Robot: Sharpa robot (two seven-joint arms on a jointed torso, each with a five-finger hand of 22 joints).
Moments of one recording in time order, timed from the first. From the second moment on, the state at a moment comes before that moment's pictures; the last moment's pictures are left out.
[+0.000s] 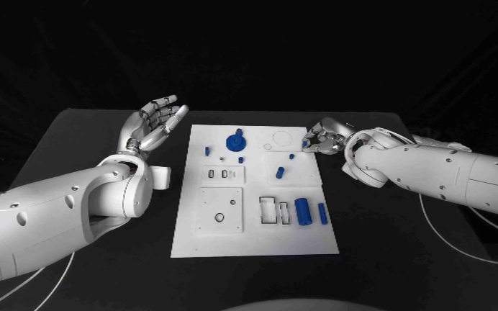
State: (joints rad) left arm 1.24 -0.77 -0.21 1.44 -0.03 -0.59 0.66; left_hand 1.22 -0.09 -0.08 0.30 0.20 0.32 0.14 0.47 0.07 0.40 0.26 0.51 0.07 0.22 0.25 0.70 0.07 0.08 0.30 0.28 0.15 0.05; right arm 1.19 -0.86 -0.18 1.26 -1.12 -0.44 -0.08; right_hand 1.41 0.03 0.16 0.09 0.08 1.07 0.07 0.10 0.14 1.47 0.00 1.57 1.31 1.47 -0.06 1.57 1.31 0.01 1.47 0.05 1.57 1.31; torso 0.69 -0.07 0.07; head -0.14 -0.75
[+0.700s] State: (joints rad) left arm 1.24 -0.75 -0.21 1.43 -0.03 -0.59 0.66; left_hand 1.22 -0.09 -0.08 0.30 0.20 0.32 0.14 0.47 0.07 0.40 0.26 0.51 0.07 0.22 0.25 0.70 0.07 0.08 0.30 0.28 0.15 0.05; right arm 1.27 -0.88 -0.18 1.48 -1.05 -0.56 -0.04; right_hand 1.44 0.03 0.16 0.08 0.10 1.08 0.08 0.10 0.14 1.47 0.02 1.58 1.31 1.47 -0.05 1.57 1.31 0.01 1.47 0.06 1.57 1.31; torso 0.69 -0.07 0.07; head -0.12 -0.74
